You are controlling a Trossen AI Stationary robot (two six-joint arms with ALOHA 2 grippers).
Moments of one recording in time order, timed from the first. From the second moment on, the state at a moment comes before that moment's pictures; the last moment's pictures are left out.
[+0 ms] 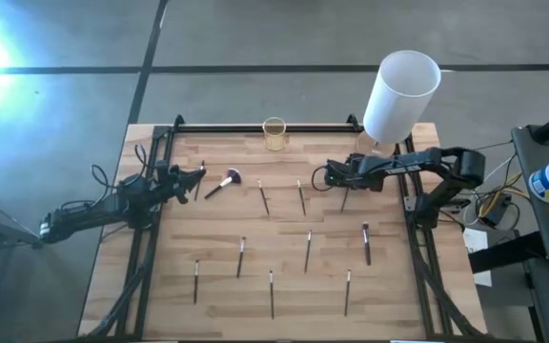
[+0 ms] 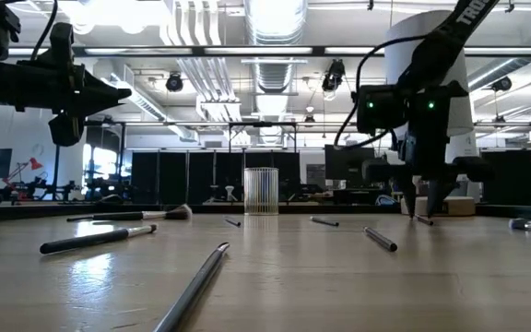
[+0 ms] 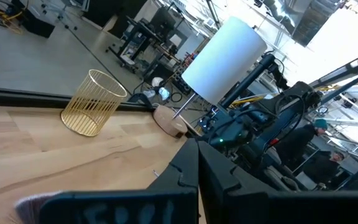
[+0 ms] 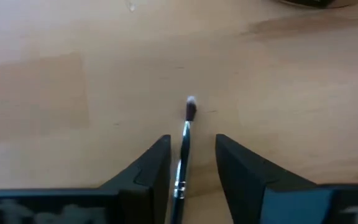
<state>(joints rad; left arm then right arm) 0.23 0.04 0.01 0.05 -0.25 -0.68 -0.34 1.62 0.75 -0.62 0.42 1.41</state>
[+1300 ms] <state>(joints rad) 0.23 0.05 0.01 0.05 -0.29 -0.68 -0.32 1.46 0.78 0.55 0.52 0.49</state>
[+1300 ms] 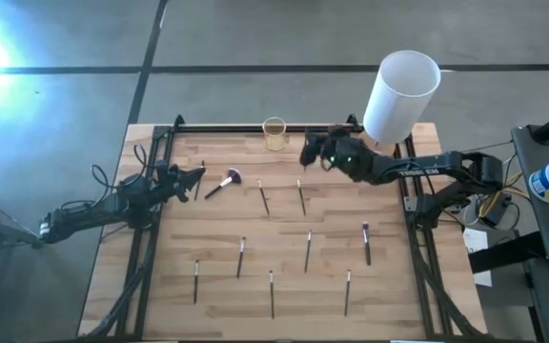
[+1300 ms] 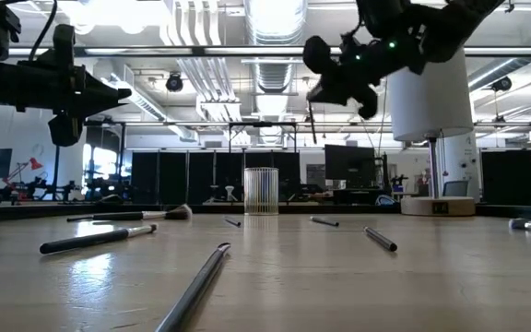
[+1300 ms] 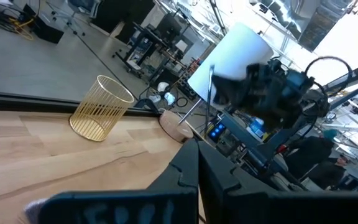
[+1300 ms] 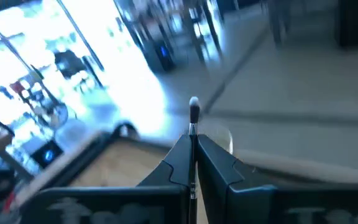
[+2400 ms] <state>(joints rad) 0.23 0.05 0.01 0.05 -0.45 -0.57 -0.63 2.11 1.39 0.46 -0.06 0.16</state>
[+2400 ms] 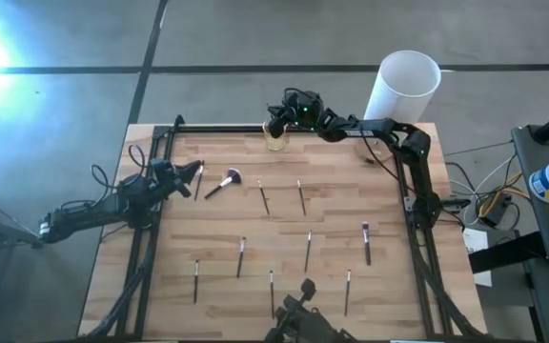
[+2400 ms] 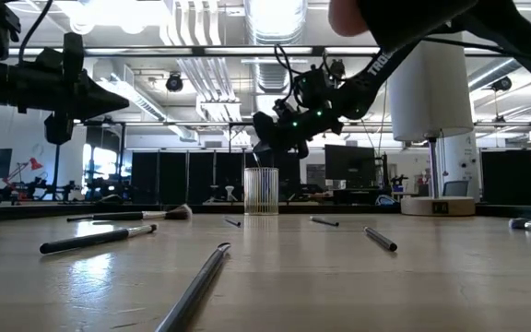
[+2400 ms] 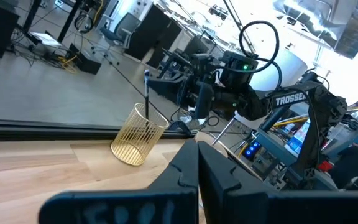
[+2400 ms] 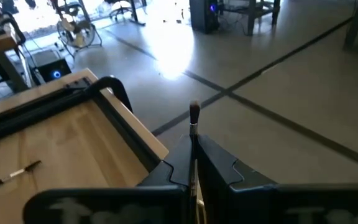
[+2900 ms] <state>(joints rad) 0.23 0.11 0.01 0.05 -0.44 -0.60 -0.62 2.11 1.39 0.38 -0.05 0.15</state>
